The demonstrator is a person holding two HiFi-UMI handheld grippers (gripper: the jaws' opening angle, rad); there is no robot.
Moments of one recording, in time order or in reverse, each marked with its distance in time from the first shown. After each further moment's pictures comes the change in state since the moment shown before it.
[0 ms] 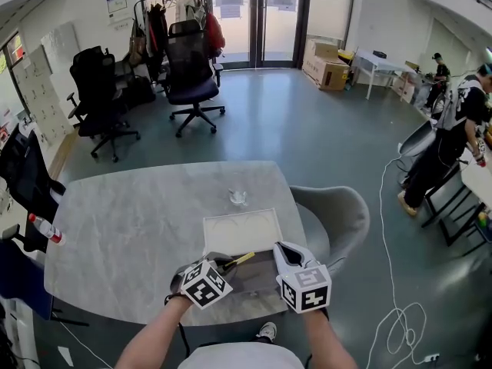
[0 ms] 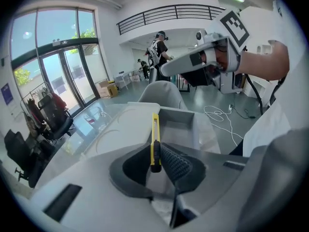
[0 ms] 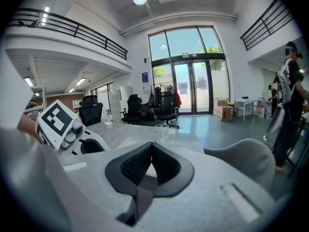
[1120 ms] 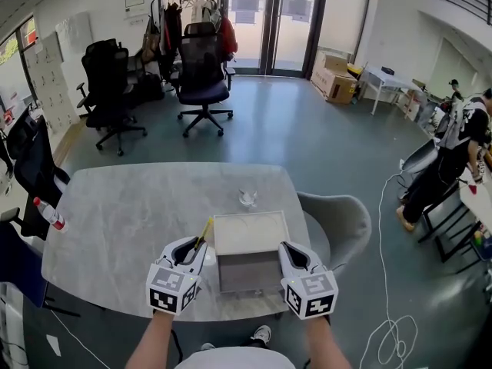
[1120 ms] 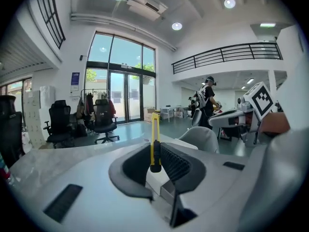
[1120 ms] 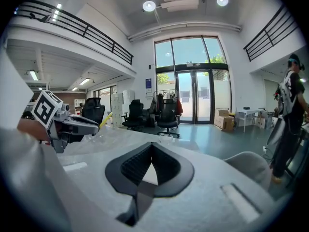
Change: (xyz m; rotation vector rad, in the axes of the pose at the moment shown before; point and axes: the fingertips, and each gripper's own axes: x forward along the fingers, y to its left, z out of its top) left arm -0.145 0.077 -0.006 -0.463 -0.454 0.414; right arm -0.020 0.031 0.029 -0.069 -0.079 -0.007
